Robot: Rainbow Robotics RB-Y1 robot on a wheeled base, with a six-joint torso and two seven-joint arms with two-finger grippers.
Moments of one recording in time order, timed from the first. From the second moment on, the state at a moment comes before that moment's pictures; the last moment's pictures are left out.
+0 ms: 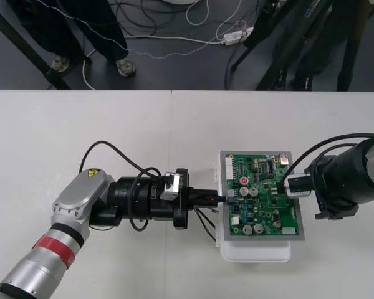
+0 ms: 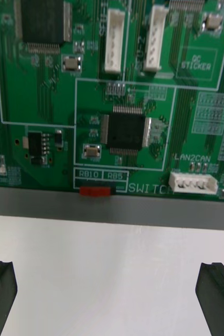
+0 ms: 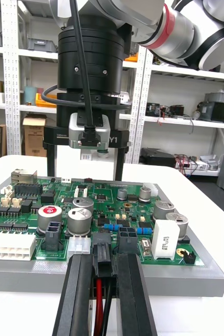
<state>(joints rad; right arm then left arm) -0.27 -0.92 0.33 -2.09 2.30 -1.57 -0.63 -0.35 0.21 -0.29 -1.09 -1.14 -1.37 -0.49</state>
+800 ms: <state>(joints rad) -0.26 -0.89 0.33 -2.10 2.35 -1.57 -0.63 -0.35 0.21 -0.30 -1.09 -1.15 -1.36 -0.49</state>
